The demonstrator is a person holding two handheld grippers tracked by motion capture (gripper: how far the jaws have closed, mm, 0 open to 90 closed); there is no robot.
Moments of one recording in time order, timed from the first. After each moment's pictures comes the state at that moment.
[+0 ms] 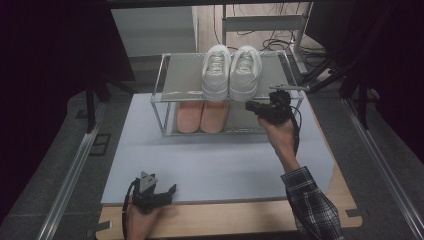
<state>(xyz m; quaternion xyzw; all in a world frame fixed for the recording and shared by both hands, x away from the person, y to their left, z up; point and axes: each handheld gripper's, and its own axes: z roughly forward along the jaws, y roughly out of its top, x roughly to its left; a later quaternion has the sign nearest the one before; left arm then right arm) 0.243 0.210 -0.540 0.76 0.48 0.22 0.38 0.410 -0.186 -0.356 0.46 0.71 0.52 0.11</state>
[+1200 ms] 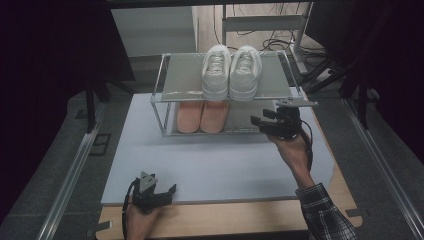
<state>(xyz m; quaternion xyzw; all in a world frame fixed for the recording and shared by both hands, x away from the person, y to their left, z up) 0.243 0.210 -0.540 0.76 0.48 0.22 0.38 0.372 -0.205 -0.368 0.42 0.74 0.49 0.19</state>
